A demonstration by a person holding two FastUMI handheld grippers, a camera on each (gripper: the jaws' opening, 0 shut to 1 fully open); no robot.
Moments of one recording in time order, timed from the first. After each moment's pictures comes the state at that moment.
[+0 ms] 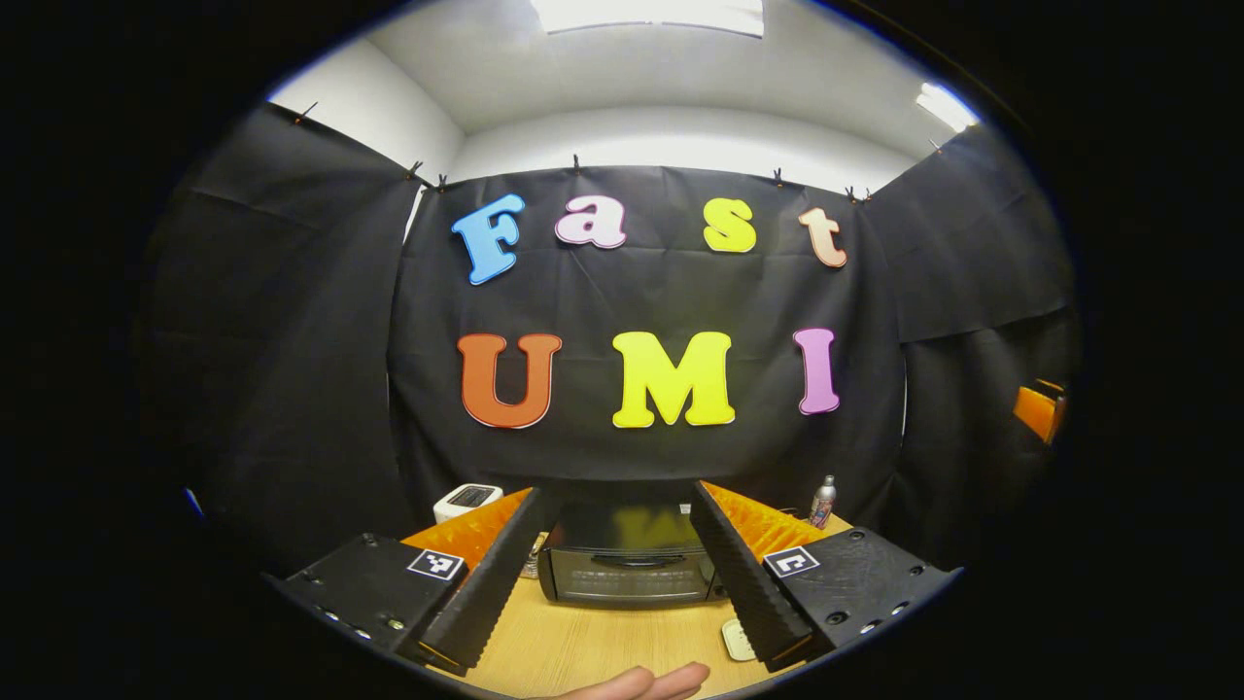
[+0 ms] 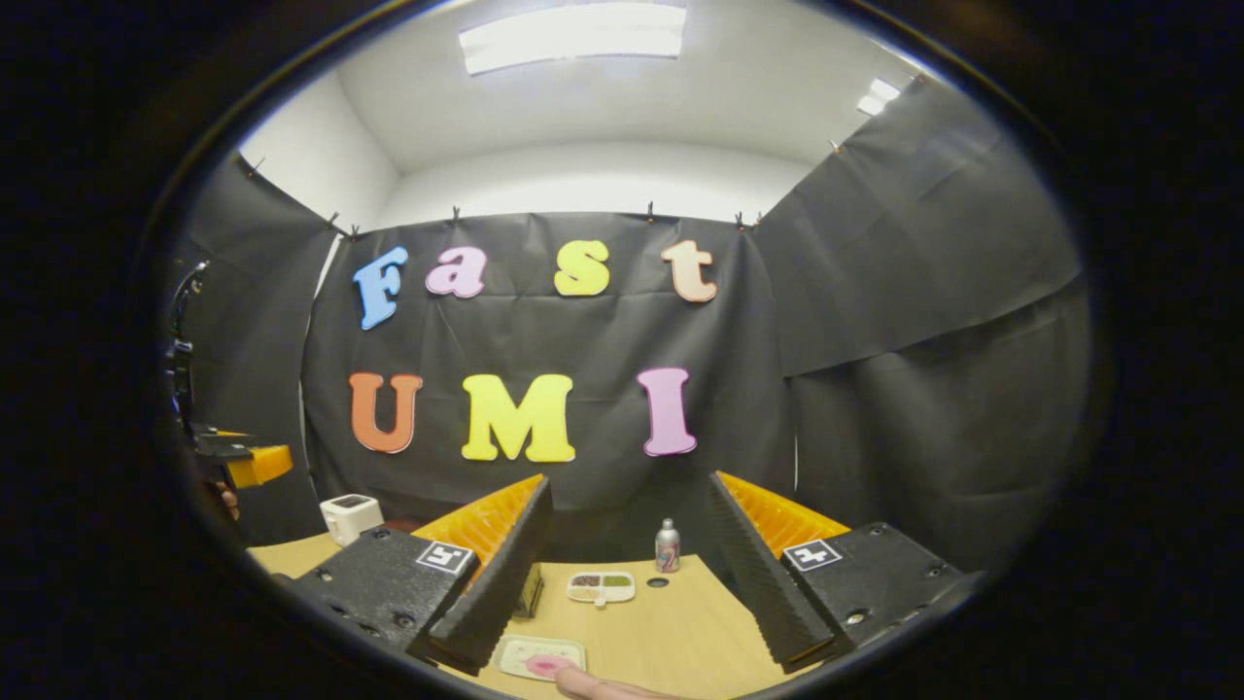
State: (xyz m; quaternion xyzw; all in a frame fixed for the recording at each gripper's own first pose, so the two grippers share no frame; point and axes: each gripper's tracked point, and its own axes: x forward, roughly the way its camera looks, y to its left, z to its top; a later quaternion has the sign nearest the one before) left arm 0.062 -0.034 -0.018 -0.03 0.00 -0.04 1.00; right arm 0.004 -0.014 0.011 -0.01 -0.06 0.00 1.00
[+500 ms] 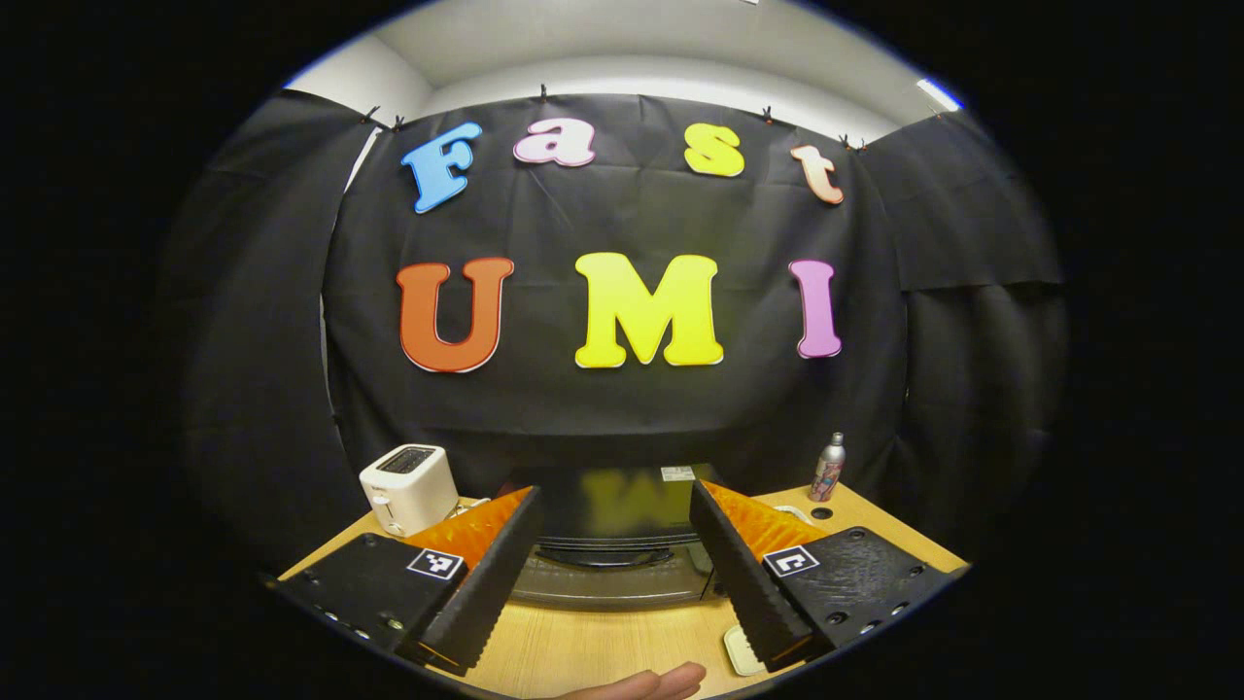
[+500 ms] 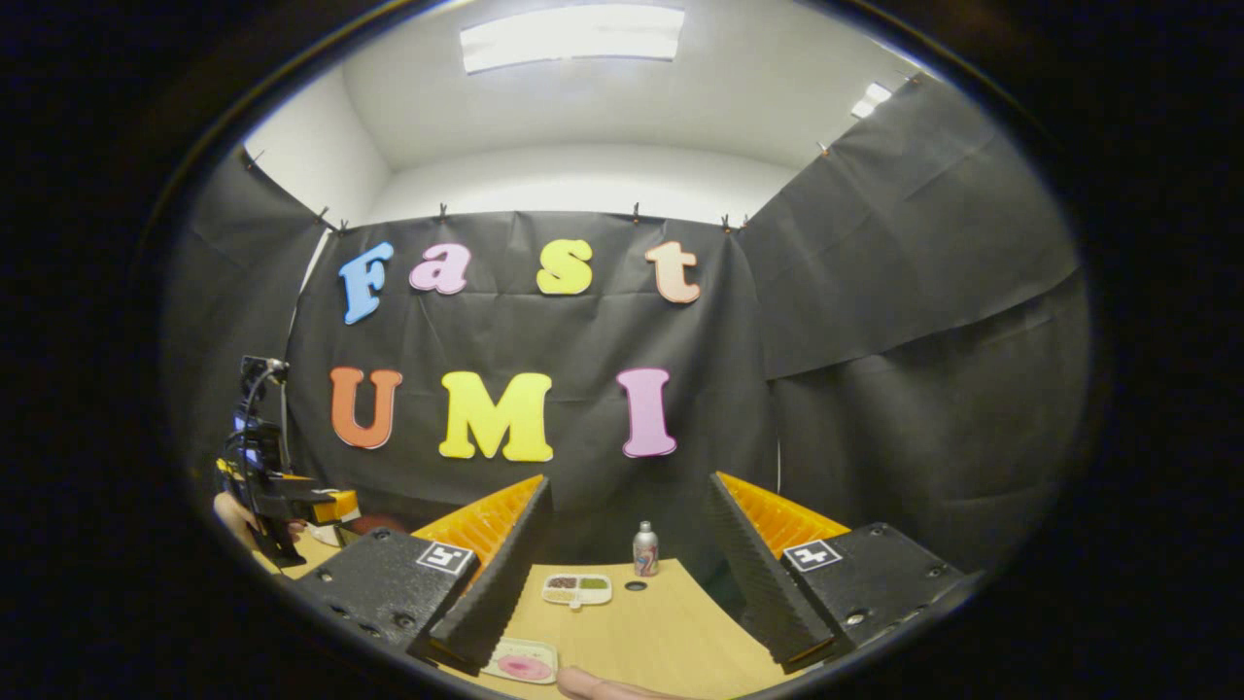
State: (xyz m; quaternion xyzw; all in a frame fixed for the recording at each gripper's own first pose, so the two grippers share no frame) left arm 0.189 -0.084 -0.126 -0.02 0.10 -0.08 0.99; right arm 0.018 -0.048 -0.009 -0.03 -0.06 -0.03 1.00
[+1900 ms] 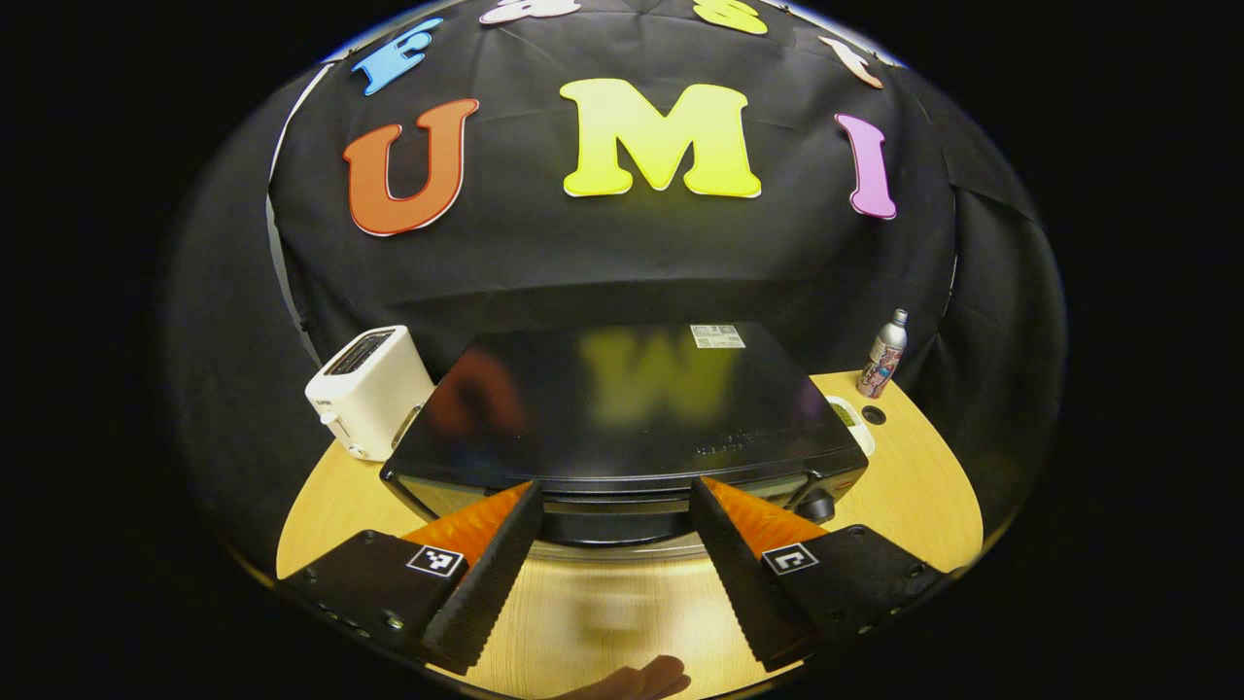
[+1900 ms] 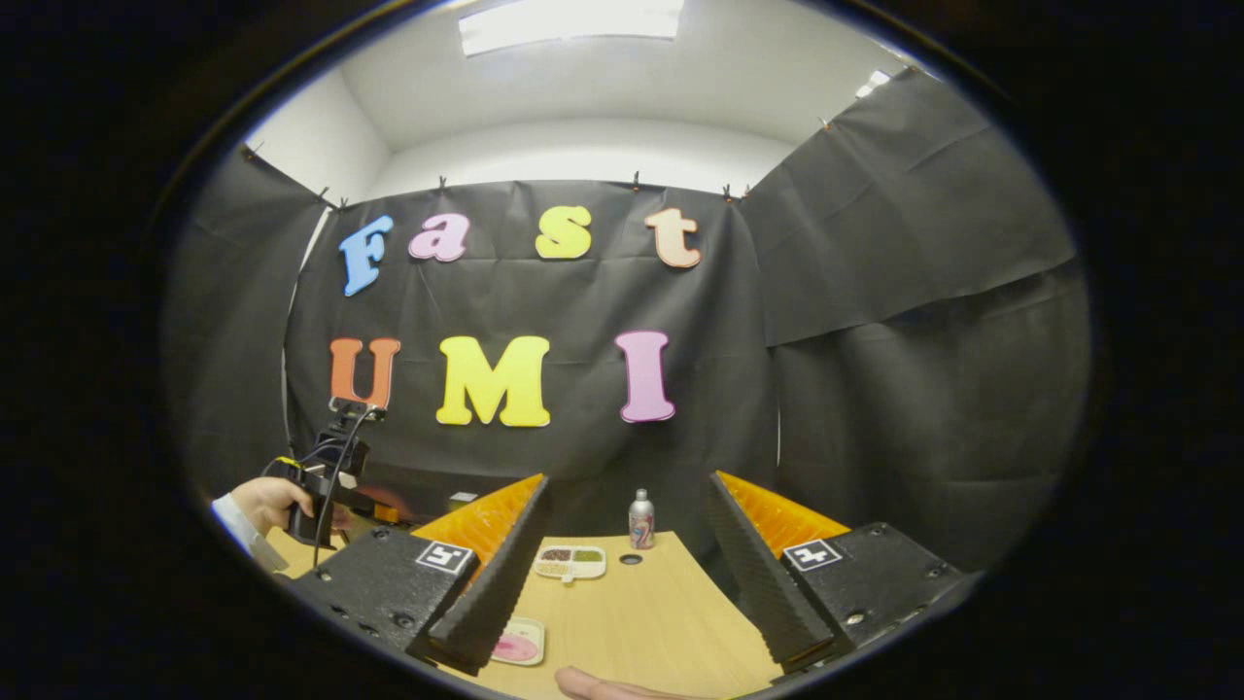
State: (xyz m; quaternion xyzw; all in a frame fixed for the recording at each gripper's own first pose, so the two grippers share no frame) left arm 0.250 -0.096 -0.247 0.01 0.32 -0.07 0.95; right arm 0.017 -0.055 -0.051 -0.02 -0.01 -0.01 1.00
